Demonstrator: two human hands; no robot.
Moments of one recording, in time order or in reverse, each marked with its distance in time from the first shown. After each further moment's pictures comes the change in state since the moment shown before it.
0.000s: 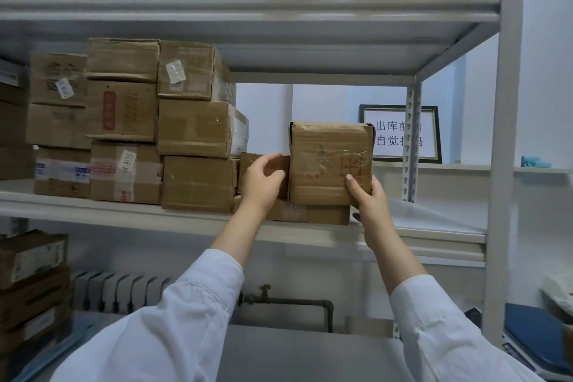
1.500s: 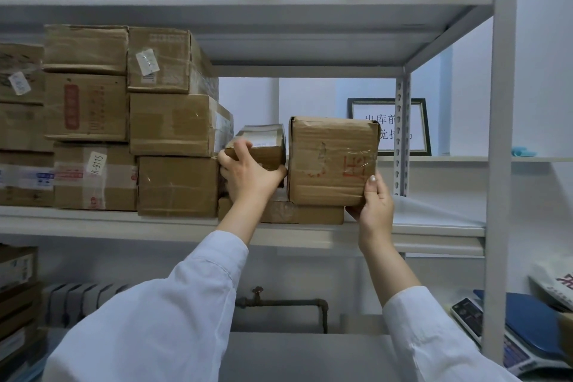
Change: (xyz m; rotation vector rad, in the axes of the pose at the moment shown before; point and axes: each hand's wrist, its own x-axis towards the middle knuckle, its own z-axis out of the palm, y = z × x) left_hand 0.032 -0.018 0.023 0.553 0.248 -0.033; right_hand 0.006 0.023 -0.004 0.136 0.242 -0.030
